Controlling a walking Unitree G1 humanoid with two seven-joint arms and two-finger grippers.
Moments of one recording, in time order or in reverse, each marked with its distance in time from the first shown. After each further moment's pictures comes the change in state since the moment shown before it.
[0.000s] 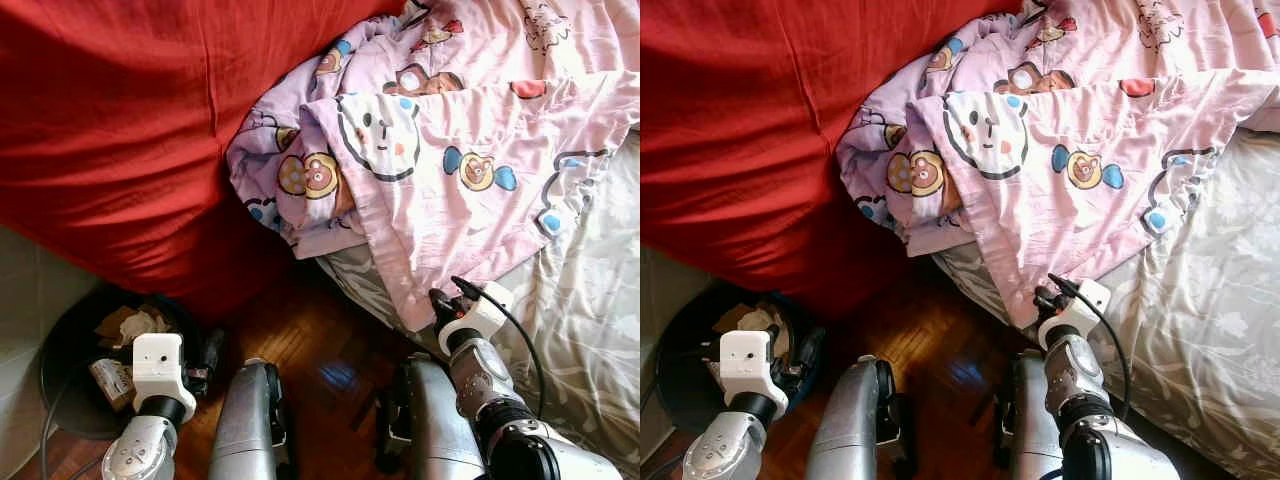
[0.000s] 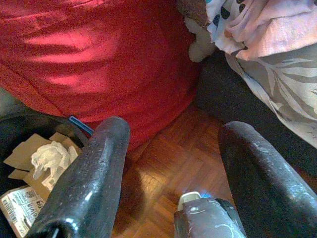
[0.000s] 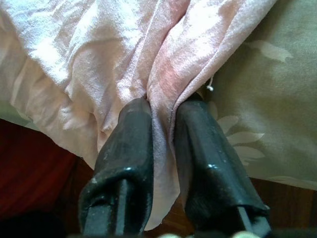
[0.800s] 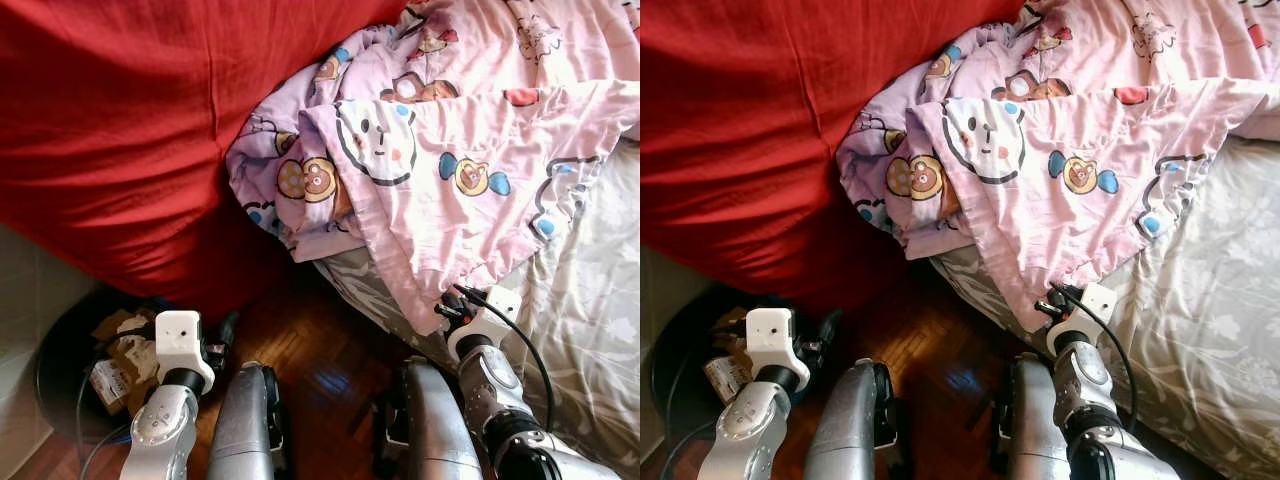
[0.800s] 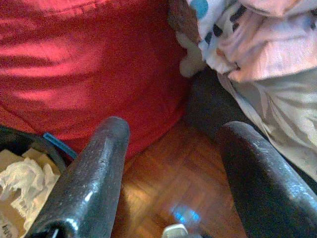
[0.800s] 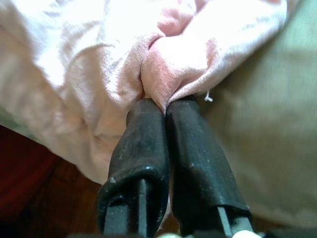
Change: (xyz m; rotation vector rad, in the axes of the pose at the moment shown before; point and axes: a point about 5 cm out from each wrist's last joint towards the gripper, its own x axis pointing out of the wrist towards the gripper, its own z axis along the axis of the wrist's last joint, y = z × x) left arm 0.046 -0.010 -0.004 -0.050 -0.023 -0.009; right arm -0.007 -0.012 0.004 -0.150 -0.080 0.003
